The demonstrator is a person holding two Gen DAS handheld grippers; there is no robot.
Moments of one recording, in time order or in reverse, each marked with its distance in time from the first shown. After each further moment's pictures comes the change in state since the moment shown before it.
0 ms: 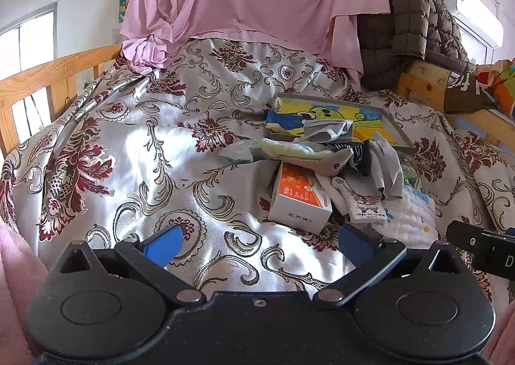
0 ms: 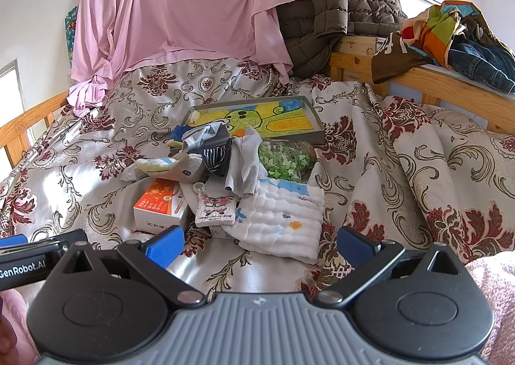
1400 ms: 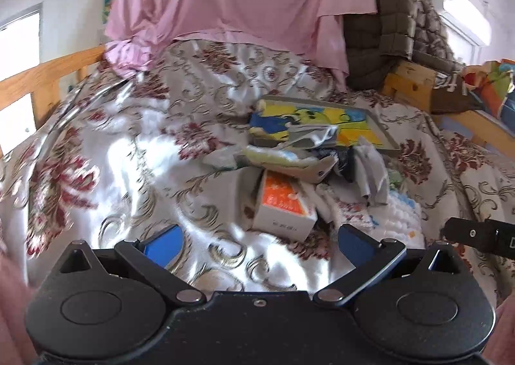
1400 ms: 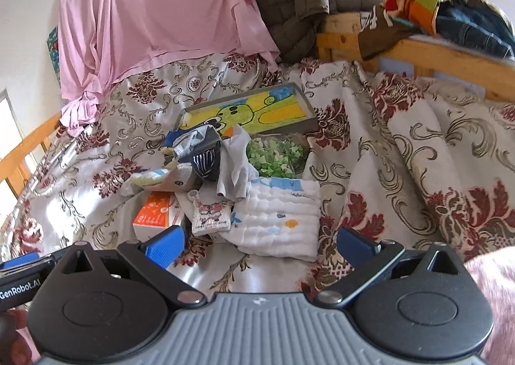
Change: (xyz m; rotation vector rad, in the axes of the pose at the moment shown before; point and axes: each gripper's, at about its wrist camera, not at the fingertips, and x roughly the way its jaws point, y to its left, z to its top) left arm 0.005 0.002 0.016 0.030 0.000 -0.074; right arm 0.016 -0.031 0.023 0.150 0.071 0.052
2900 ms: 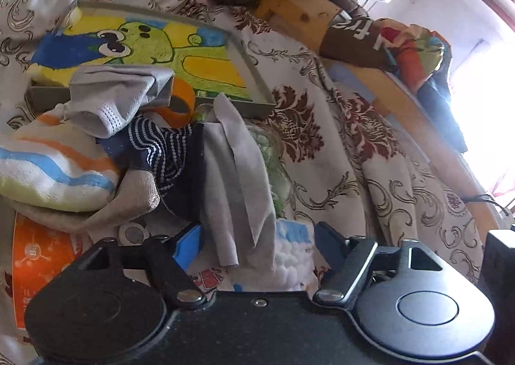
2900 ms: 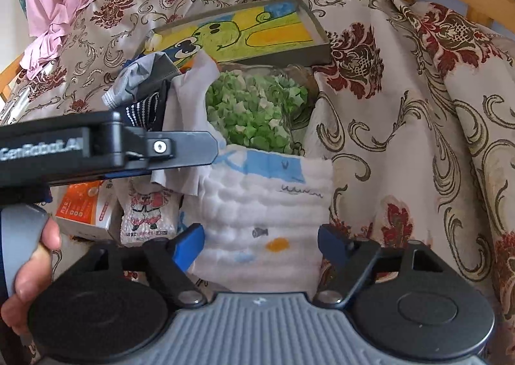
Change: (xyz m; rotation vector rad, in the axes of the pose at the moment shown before) left arm 0.228 -0.078 0.062 -0.049 0.380 -0.657; right arm 0.145 -0.015 0.029 -0.052 0.320 -0.051
